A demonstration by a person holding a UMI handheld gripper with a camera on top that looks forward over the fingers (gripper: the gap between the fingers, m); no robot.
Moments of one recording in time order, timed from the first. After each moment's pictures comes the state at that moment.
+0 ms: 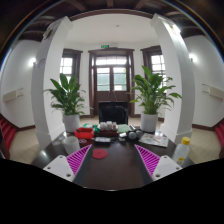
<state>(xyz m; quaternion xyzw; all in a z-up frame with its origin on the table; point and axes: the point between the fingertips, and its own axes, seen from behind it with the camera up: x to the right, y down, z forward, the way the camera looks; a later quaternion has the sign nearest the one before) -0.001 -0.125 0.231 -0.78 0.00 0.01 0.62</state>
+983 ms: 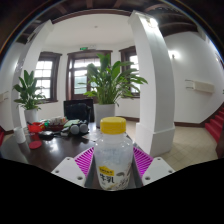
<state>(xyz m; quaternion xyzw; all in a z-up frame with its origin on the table) 0.323 -0.075 0.223 -0.77 0.08 -0.05 0.63</state>
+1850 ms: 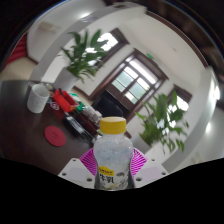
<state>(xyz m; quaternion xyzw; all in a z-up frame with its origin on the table) 0.148 0.053 0.281 -0.73 -0.28 -0.23 0.58</state>
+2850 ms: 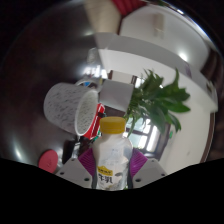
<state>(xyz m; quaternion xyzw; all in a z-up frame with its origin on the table) 0.139 0.214 0.253 -0.40 -0.64 -0.50 0.43</state>
